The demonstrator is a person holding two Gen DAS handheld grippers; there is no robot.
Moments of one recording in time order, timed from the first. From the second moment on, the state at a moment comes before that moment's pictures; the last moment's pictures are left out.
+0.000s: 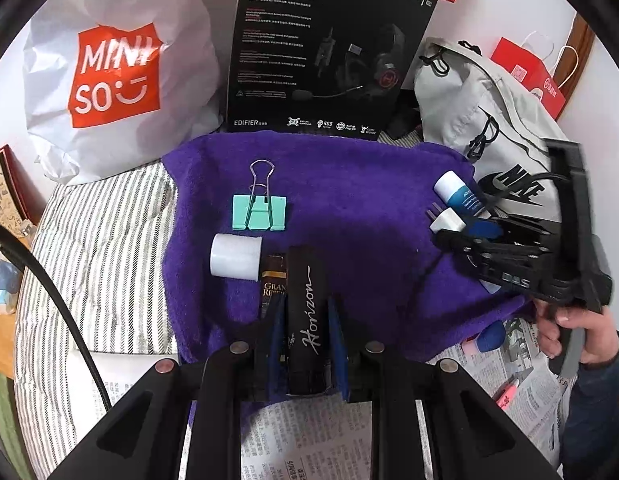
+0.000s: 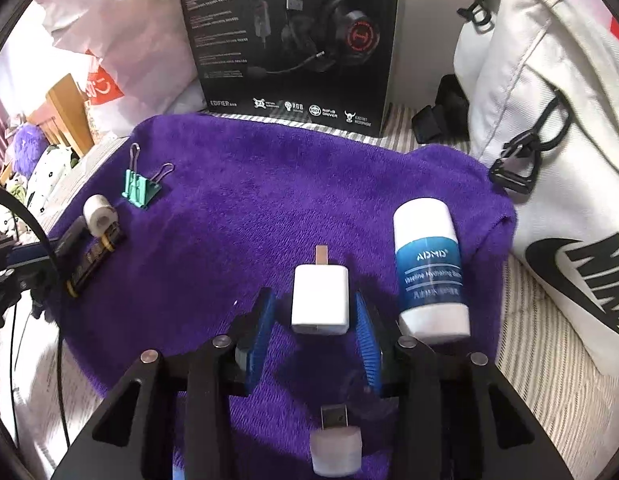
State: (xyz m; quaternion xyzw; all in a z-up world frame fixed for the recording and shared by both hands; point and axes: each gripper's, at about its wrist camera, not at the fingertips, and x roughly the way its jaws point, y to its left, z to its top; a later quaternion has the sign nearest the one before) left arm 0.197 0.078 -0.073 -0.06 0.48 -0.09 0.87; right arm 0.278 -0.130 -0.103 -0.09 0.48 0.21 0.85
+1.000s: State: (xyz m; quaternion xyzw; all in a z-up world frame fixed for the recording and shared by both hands) left arm 0.262 0.054 -0.102 -0.03 0.51 -0.08 0.86; right arm 0.171 -0.205 -0.054 0.00 0.44 0.20 0.88
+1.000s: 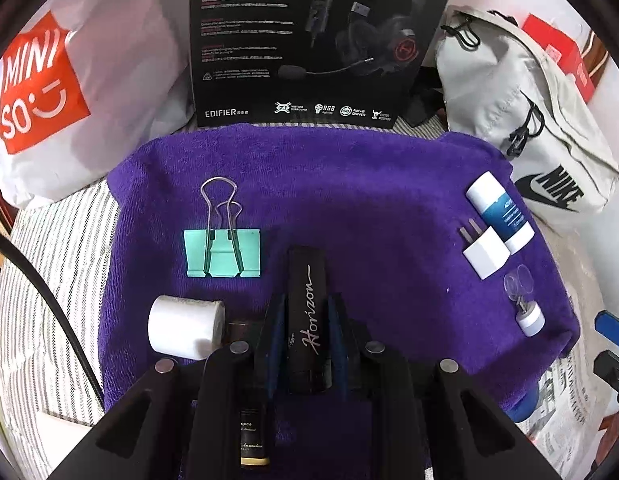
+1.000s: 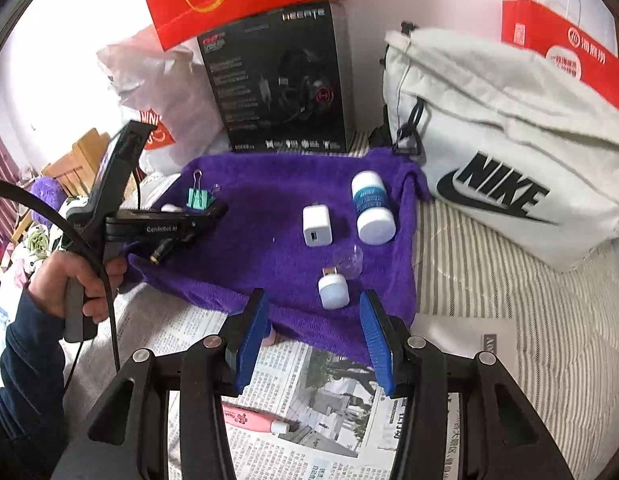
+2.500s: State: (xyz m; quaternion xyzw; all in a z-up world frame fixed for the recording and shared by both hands) left arm 0.129 -0.053 -0.078 0.01 0.47 -0.18 0.86; right arm 0.105 -0.266 -0.041 0.04 0.42 0.18 0.89
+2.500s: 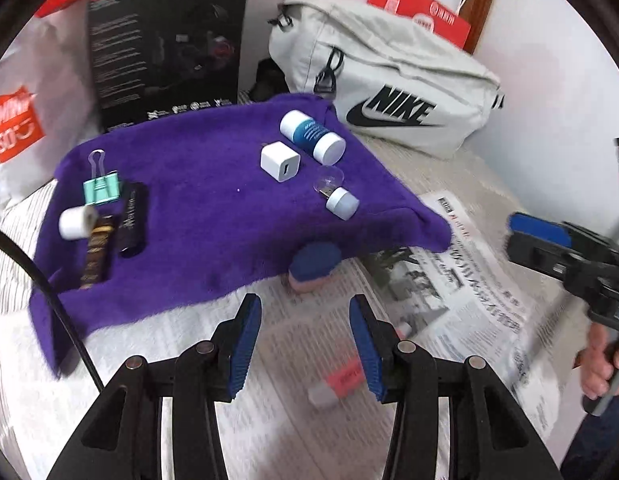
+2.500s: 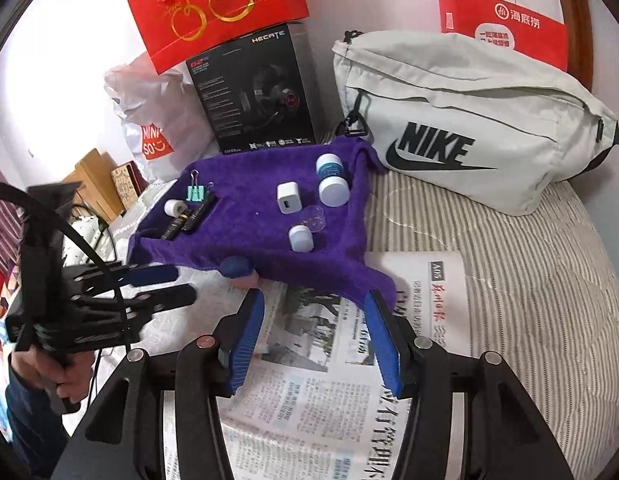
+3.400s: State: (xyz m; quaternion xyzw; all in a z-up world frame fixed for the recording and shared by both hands) left arm 0.160 -0.072 -0.108 -0.05 0.52 -0.11 0.85; right arm 0.114 -0.306 -0.080 0.06 0.46 0.16 0.87
